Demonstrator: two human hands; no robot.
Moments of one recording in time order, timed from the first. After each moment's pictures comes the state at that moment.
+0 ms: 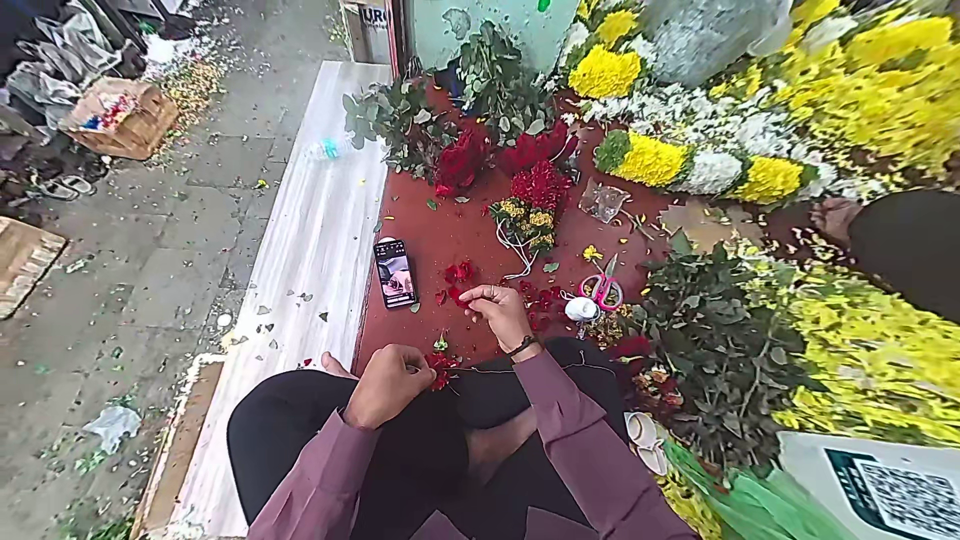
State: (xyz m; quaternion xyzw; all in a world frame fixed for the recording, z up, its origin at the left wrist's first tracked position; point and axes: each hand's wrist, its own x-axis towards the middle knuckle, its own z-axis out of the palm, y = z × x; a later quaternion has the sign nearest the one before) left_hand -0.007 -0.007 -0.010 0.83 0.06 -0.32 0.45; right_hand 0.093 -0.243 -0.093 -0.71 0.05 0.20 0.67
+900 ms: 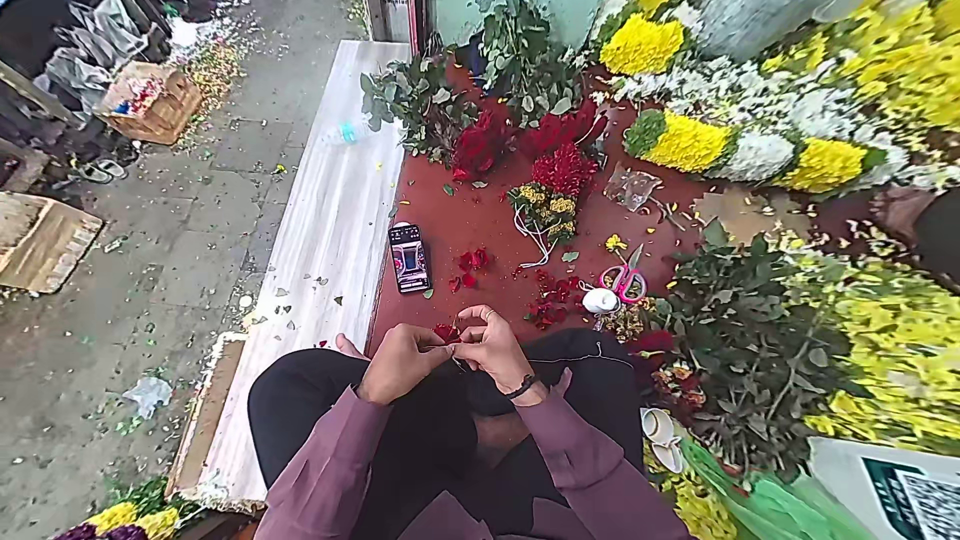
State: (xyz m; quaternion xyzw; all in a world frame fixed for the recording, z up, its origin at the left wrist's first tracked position) left_hand -0.005 -0.009 -0.009 0.82 0.06 -0.29 0.49; right_hand 0.019 -0.210 -0.050 -0.66 0.10 0.32 0.67
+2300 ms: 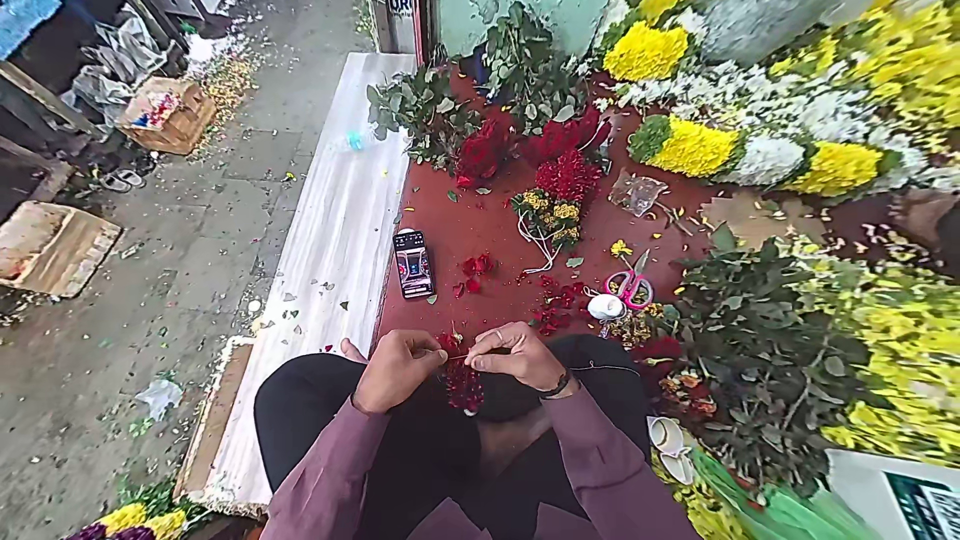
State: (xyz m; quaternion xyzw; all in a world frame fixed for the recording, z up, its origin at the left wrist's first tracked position) left_hand -0.009 -0.002 0.003 0.82 0.07 -0.24 0.50; right_hand 0.040 -0.255 -0.049 -0.57 -0.24 0.28 0.73
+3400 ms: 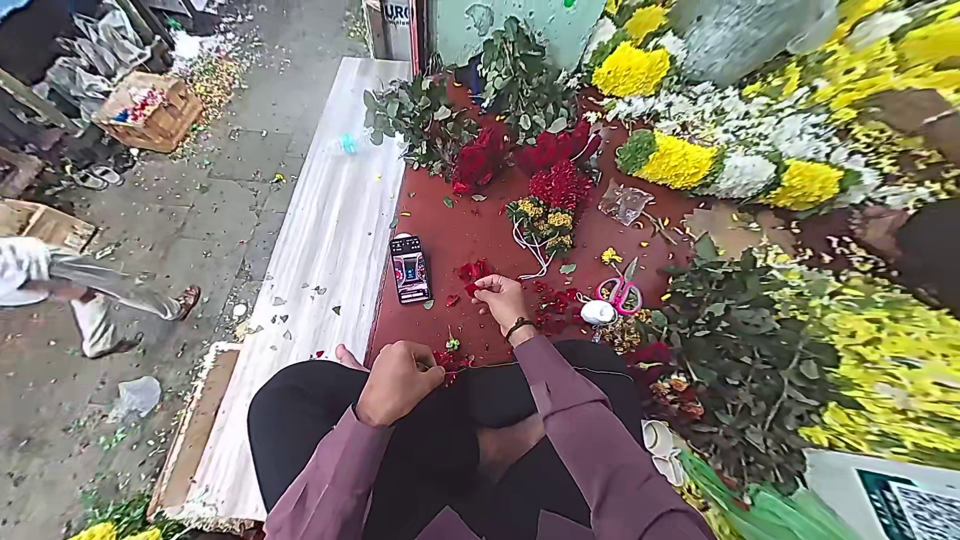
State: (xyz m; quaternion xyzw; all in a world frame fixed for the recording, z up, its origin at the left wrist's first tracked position) left_hand -0.012 -0.003 0.001 0.87 0.07 -0.30 0.39; right_hand 0.116 -0.225 -0.143 -0.75 0.16 0.23 0.59
